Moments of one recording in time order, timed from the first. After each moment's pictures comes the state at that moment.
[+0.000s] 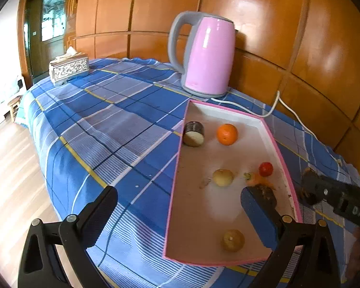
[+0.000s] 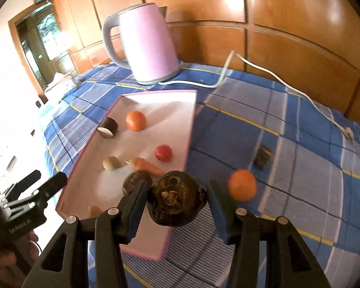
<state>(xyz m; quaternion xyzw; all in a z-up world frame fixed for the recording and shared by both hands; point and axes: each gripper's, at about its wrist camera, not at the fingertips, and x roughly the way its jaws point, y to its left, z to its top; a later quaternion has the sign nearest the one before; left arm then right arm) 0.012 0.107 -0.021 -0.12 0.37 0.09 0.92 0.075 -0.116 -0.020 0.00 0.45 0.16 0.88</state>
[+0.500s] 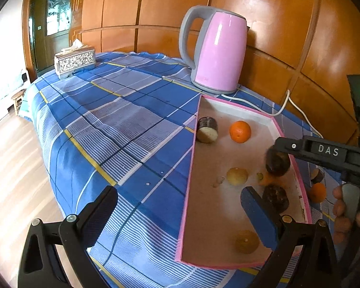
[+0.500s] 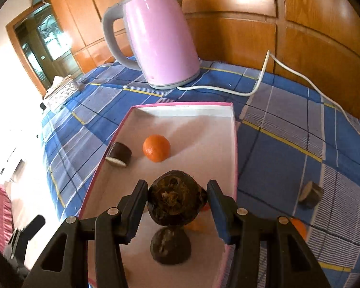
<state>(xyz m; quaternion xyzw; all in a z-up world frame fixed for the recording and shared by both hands) 0.017 0.121 -0.032 -0.13 0.38 0.10 0.91 0.146 -0.060 -0.036 0.02 0.47 0.18 0.86</state>
